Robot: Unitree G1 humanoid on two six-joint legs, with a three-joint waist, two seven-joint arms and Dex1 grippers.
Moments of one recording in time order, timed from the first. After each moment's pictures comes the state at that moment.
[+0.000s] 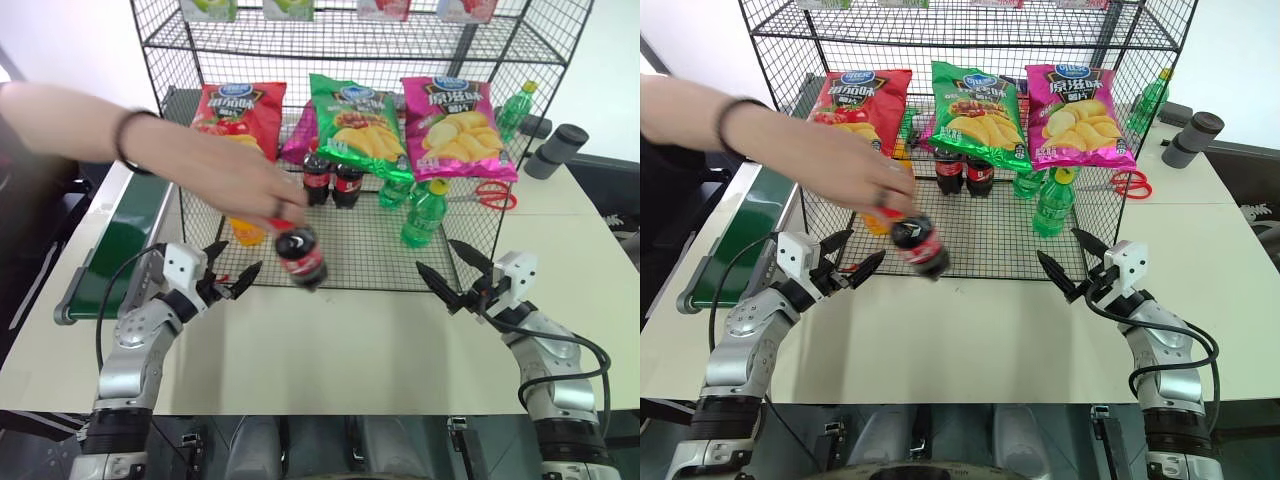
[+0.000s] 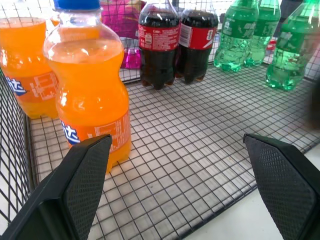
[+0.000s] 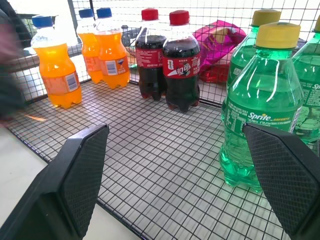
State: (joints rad) left arm -0.10 0.40 0.14 -0.01 -0.35 0.13 -0.67; right arm -0.06 -0.43 -0.21 0.06 0.44 -0.07 0.81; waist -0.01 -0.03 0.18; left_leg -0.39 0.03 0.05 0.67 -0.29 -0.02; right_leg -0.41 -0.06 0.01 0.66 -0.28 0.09
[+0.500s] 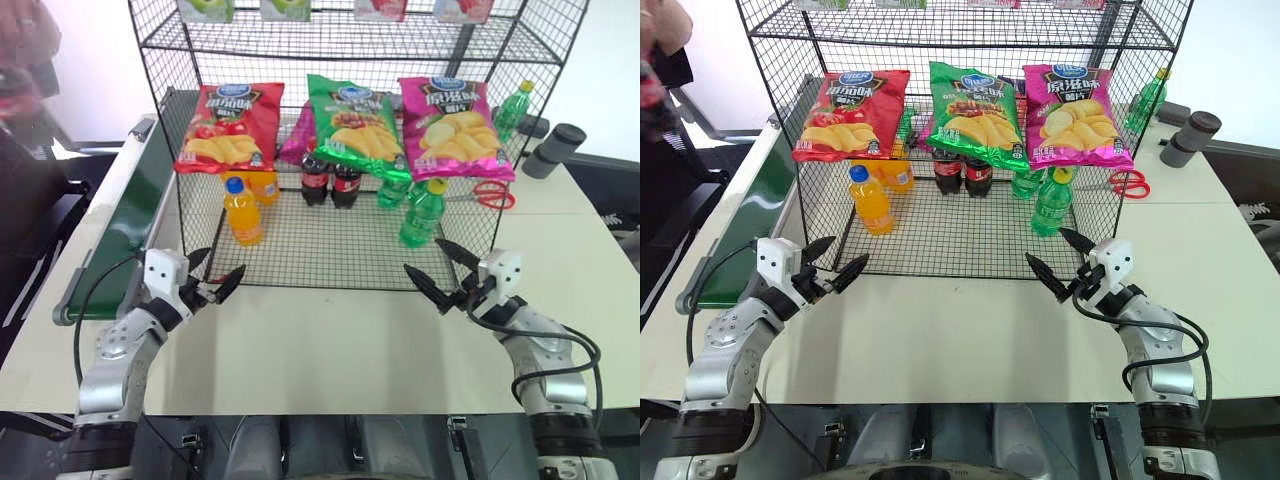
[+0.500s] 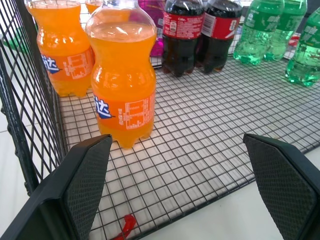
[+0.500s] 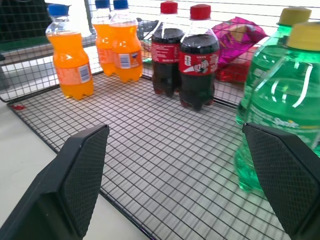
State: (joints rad) left arm -0.04 0.43 0.20 -0.08 -0.38 0.17 -0.62; right arm -0.08 -0.44 -0.17 0.05 0.40 -0.07 0.82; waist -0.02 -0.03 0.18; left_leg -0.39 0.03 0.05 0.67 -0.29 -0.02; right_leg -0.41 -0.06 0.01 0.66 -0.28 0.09
